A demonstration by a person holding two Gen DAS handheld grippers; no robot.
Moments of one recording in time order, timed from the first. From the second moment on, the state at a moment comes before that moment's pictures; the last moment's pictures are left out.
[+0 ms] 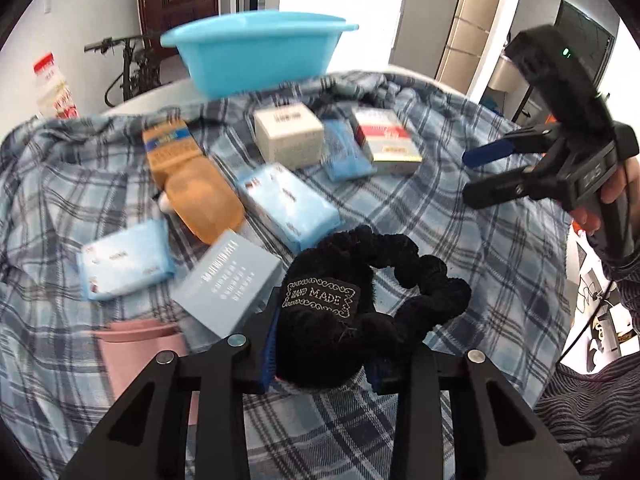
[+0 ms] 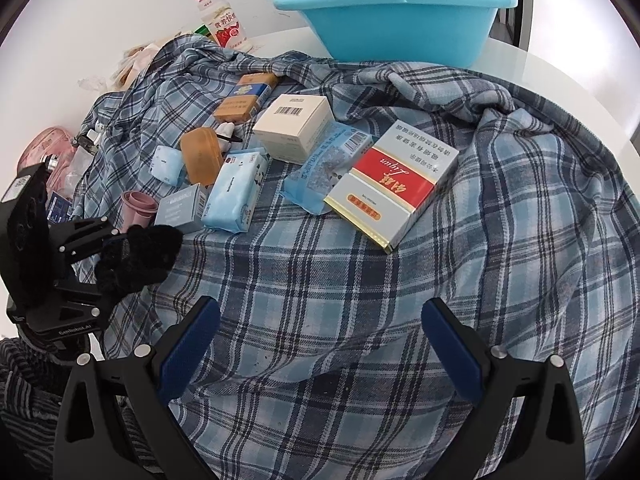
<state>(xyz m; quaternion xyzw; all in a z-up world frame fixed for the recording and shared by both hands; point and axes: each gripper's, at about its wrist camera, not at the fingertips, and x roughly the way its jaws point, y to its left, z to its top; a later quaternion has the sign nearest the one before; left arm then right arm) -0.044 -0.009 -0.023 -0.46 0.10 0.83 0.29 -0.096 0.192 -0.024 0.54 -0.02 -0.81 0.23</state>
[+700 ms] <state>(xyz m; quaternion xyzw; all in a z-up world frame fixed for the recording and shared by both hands) -0.028 -0.106 -0.021 -0.48 0.05 0.86 0.18 -0.068 0.047 -0.024 0.46 0.16 -0.79 0.38</state>
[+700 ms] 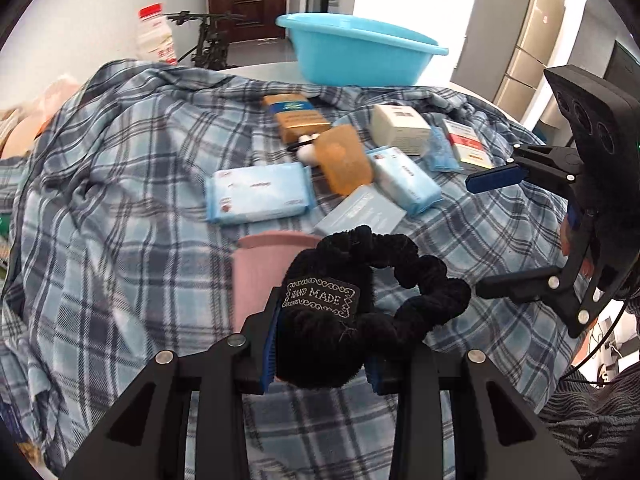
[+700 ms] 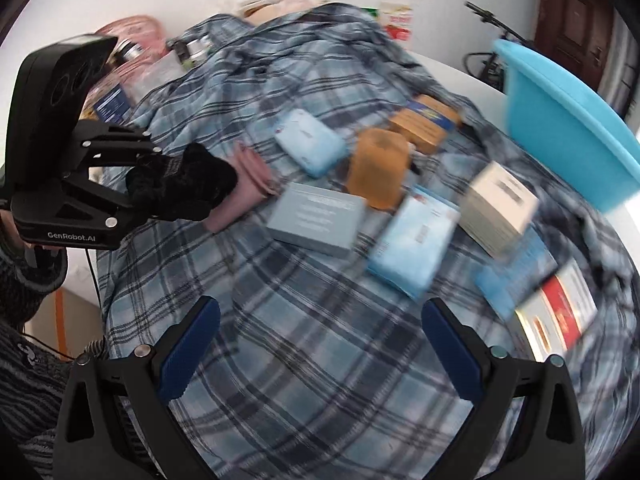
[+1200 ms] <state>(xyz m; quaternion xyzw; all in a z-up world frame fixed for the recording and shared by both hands) -0.011 -0.159 -0.035 -0.49 0.03 0.86 0.14 -0.077 -0.049 -0.038 0.45 0.25 -0.74 0.44</state>
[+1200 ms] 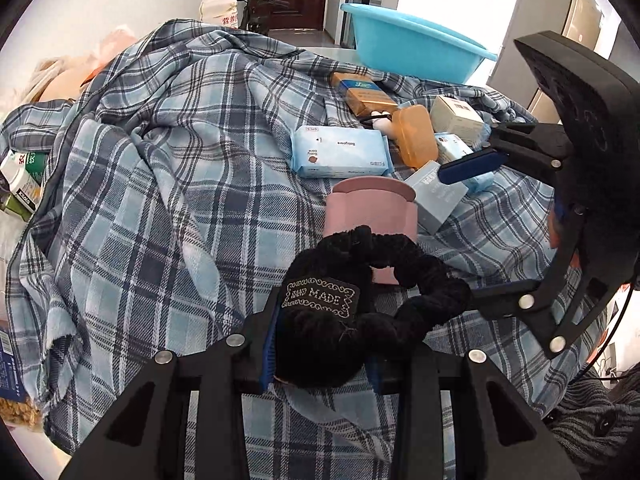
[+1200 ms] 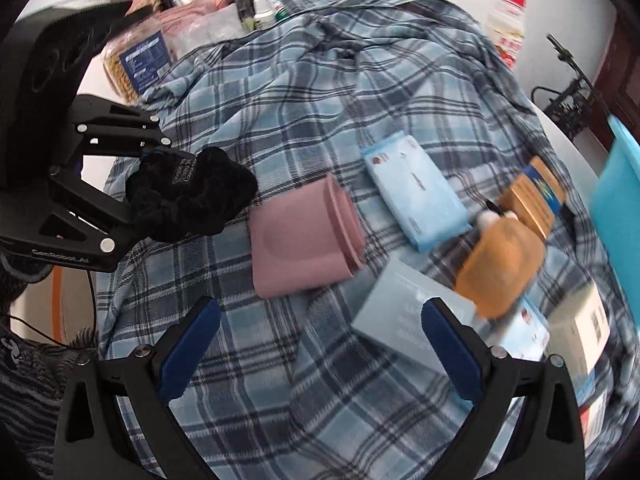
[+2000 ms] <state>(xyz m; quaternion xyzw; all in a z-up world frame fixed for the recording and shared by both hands) 0.006 -0.159 -0.038 -0.49 0.04 0.86 0.15 -0.082 -0.084 -0.055 0.44 0.31 -0.73 0.42</state>
